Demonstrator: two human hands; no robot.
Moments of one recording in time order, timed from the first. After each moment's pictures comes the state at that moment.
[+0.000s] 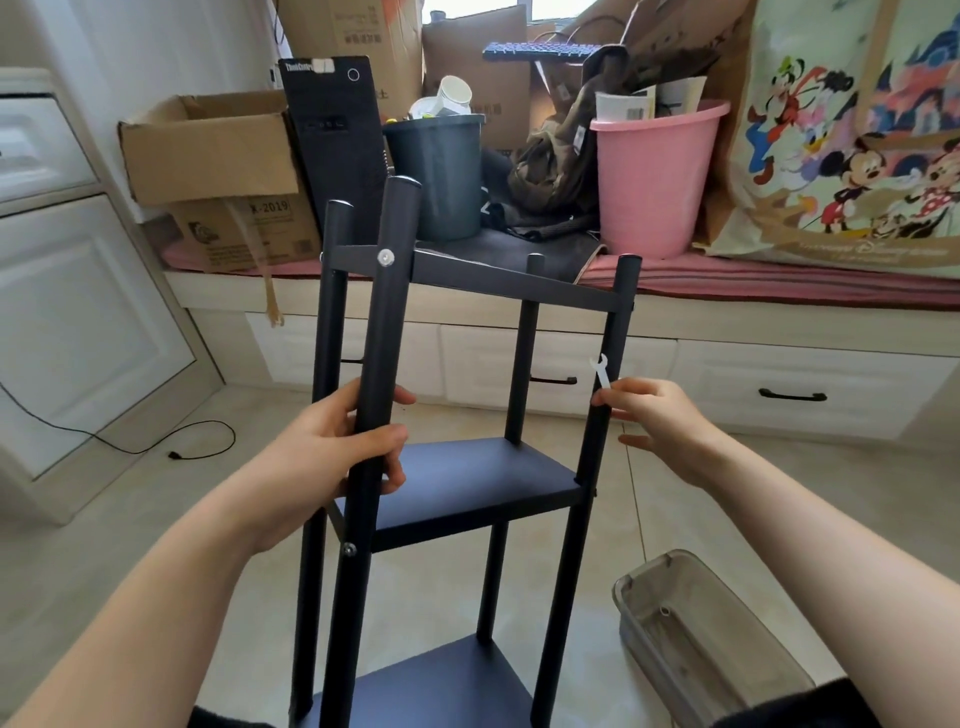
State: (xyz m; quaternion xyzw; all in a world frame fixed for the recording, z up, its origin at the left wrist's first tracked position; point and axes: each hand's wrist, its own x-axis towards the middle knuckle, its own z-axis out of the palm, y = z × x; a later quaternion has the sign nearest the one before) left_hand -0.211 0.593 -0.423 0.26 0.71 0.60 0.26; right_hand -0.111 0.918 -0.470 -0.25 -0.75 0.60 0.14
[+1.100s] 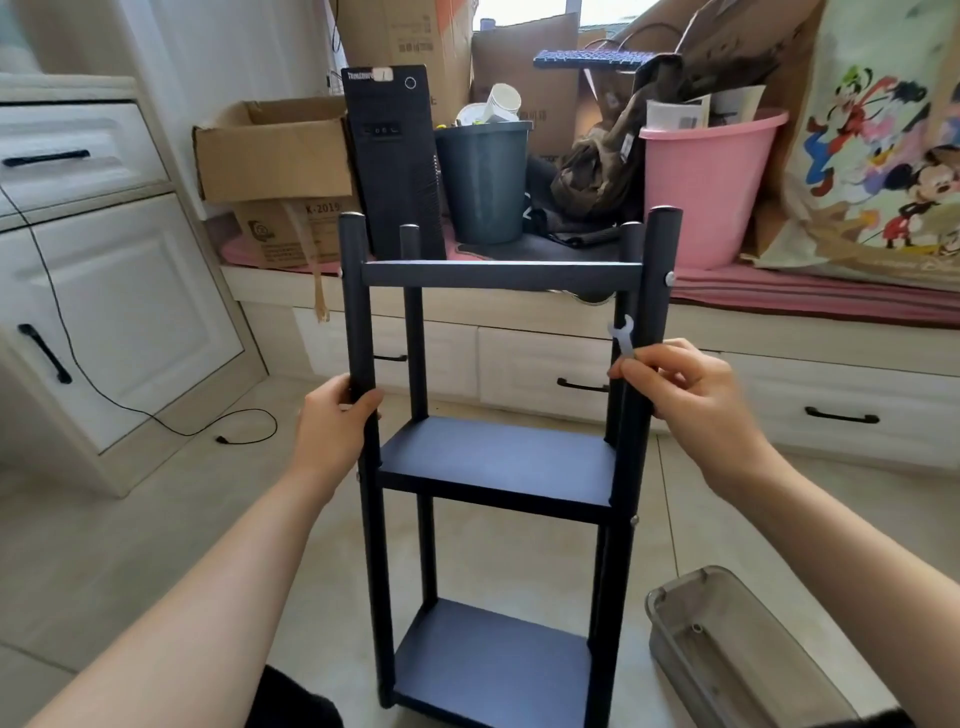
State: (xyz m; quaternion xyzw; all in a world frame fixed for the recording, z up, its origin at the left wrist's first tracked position) left_hand -0.274 0.582 -0.467 0.12 0.82 0.56 -0.04; right_hand -0.094 0.852 -0.415 -0.09 -0.79 0.53 0.30
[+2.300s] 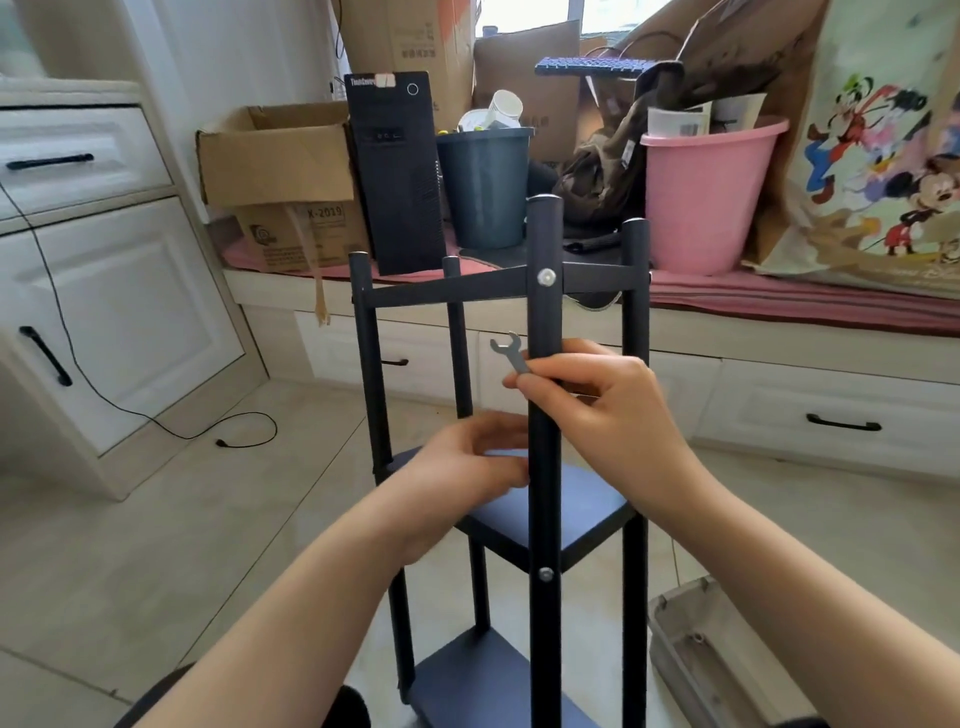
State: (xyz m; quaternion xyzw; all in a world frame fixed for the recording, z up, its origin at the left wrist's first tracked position) left_hand -0.168 0.636 -0.421 0.24 0.73 0.57 0.29; right_hand -0.104 0.781 -0.392 0.03 -0.82 0.47 0.32
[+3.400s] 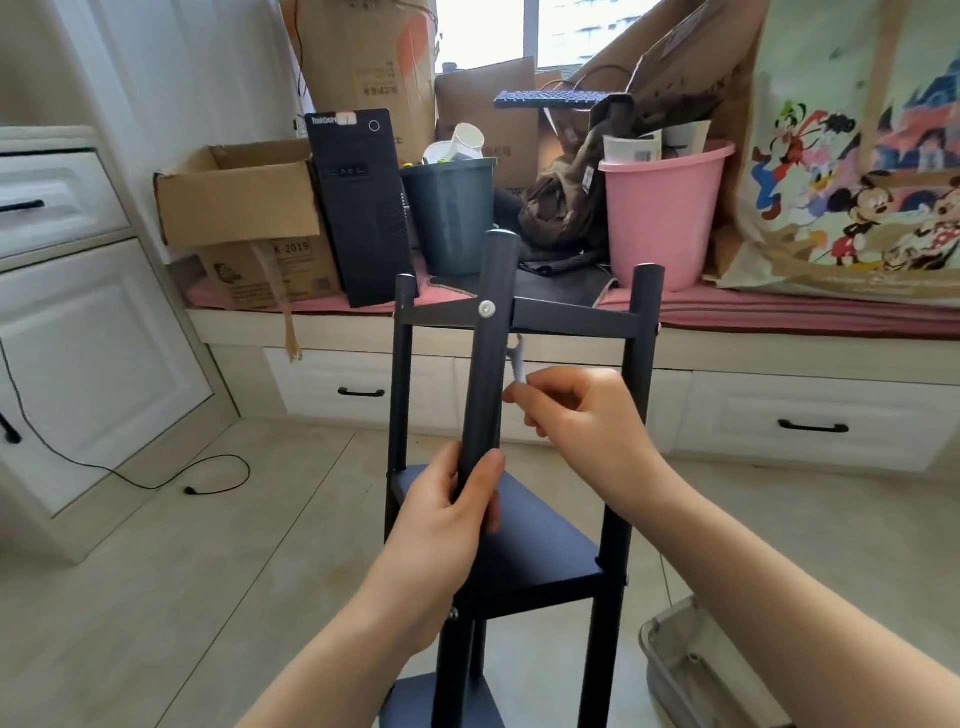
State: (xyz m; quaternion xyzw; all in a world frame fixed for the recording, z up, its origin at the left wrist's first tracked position) left_hand -0.152 0.648 -0.435 0.20 0.70 0.66 0.16; right_hand -0.124 0.803 -0.398 -0.05 -0.79 0.53 0.30
